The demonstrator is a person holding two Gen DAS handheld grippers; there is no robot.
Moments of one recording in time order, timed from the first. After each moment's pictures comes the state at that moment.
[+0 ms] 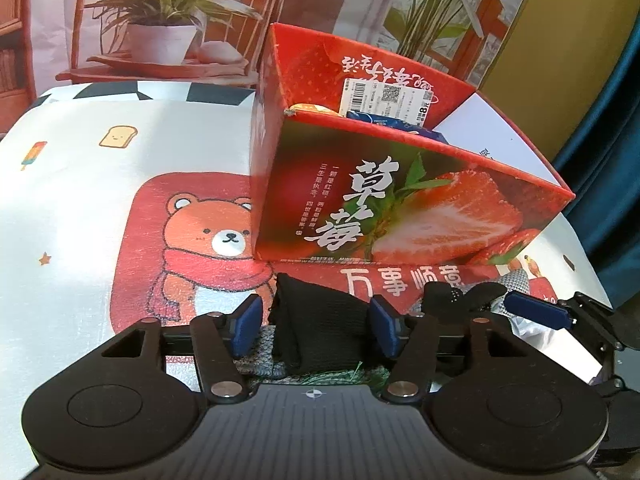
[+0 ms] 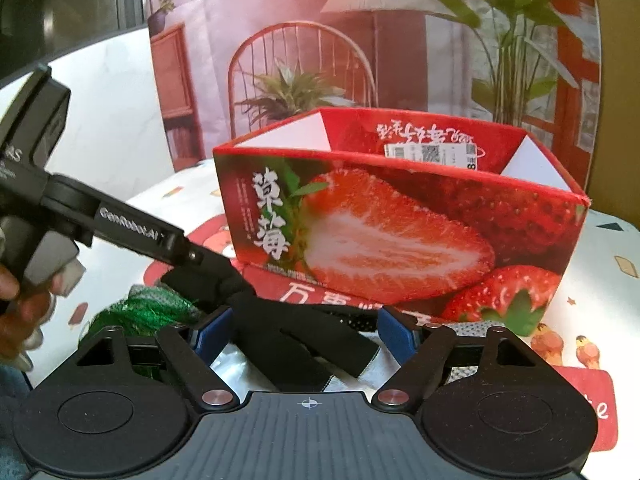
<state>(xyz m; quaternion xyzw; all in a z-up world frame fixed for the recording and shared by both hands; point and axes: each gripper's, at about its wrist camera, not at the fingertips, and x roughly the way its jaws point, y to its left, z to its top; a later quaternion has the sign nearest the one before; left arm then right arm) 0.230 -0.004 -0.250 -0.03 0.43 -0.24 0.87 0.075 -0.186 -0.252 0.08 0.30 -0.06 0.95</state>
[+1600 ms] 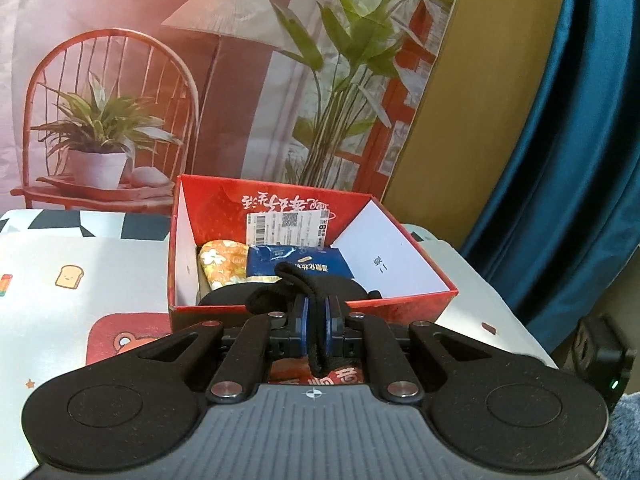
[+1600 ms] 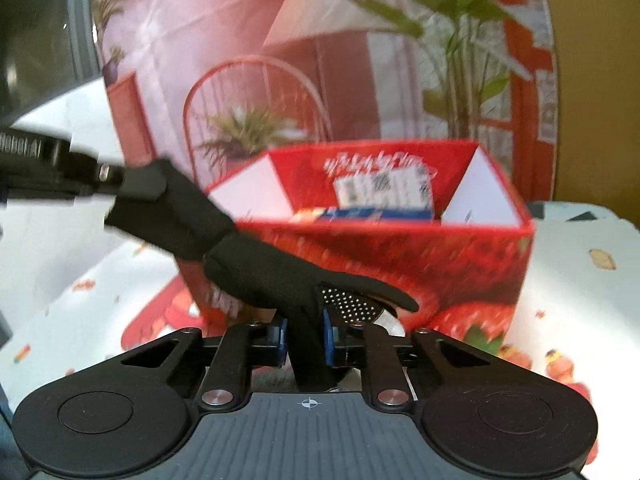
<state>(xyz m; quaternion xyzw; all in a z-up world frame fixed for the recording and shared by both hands) 0.202 -0.038 -0.152 -0.03 0.30 -0.32 0.90 0.074 -0.232 -0.226 0.14 0.25 -0.11 0.95</state>
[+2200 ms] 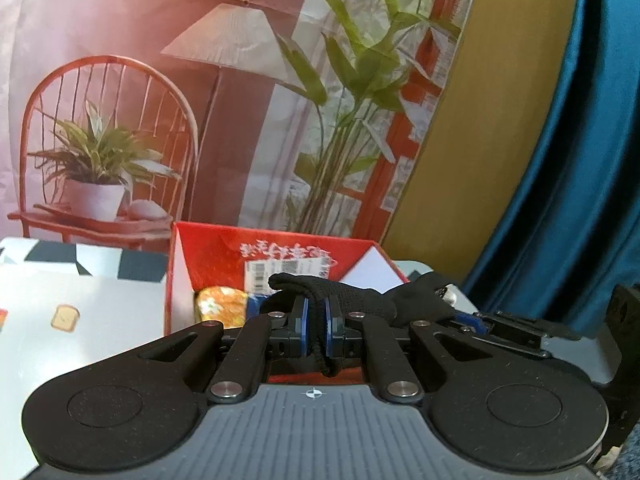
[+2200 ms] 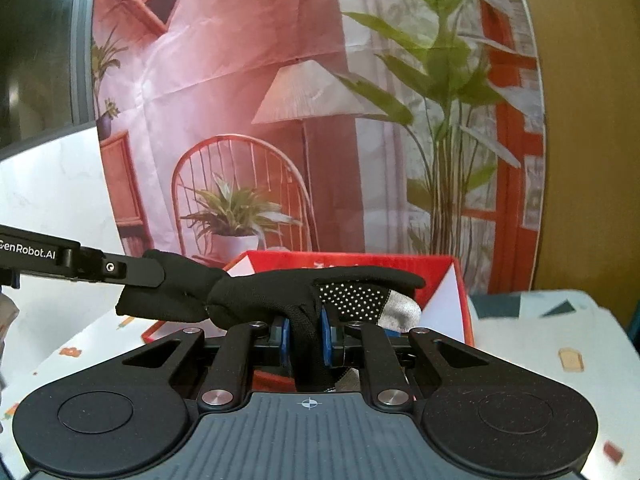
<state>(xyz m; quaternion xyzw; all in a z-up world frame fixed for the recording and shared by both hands) 0.233 -0.051 -0.129 -0.05 0.27 -0.31 0.91 0.098 -0.271 -0.153 0.09 0.19 -0.13 0.97</state>
